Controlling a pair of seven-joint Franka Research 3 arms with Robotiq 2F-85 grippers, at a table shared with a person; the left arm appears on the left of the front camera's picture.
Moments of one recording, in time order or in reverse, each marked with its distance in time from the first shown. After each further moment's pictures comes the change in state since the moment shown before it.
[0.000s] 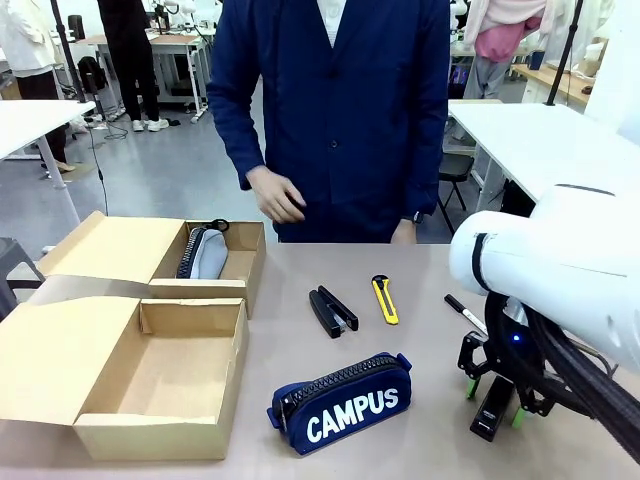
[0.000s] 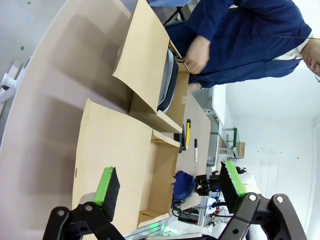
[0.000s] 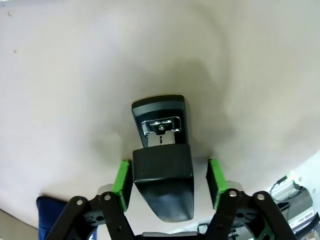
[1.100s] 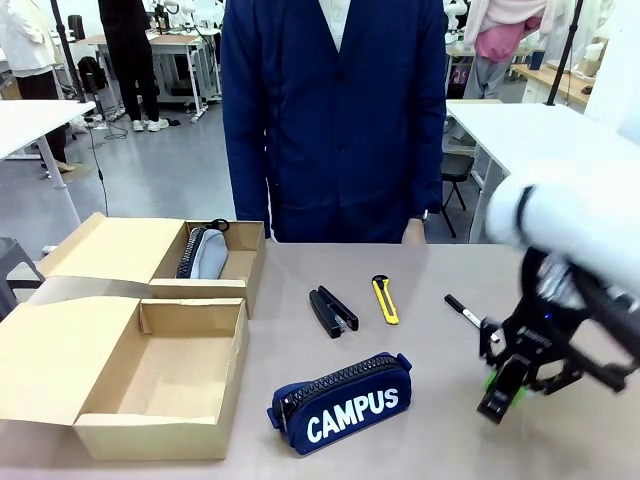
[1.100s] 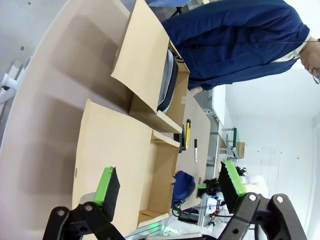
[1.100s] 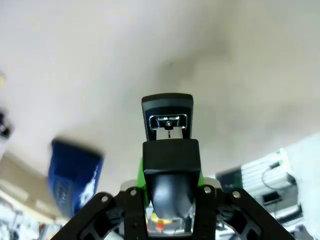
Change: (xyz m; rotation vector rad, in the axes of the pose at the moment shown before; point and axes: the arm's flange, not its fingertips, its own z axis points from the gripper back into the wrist) left arm 0.000 0.000 0.000 0.000 0.000 -0.001; right arm 0.009 -0.029 0.064 0.142 0.140 0.140
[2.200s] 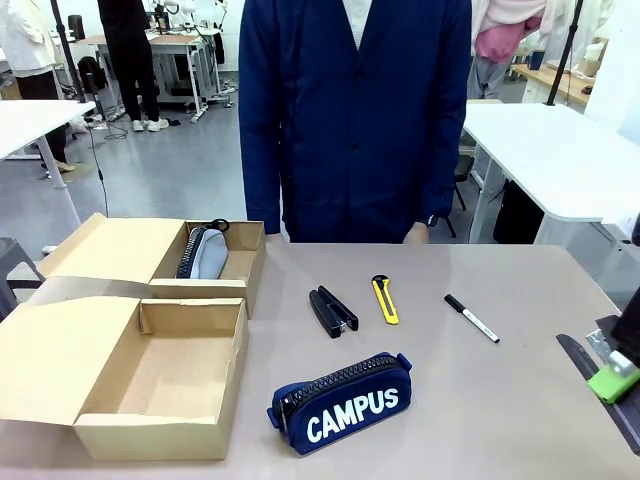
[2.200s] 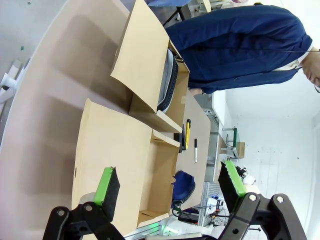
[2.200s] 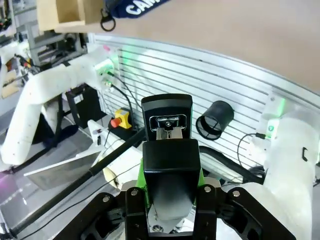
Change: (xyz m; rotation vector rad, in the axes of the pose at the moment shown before) left arm 0.000 0.000 0.000 0.000 0.000 0.000; right arm -0.147 -0.093 0.129 0.263 0.149 0.827
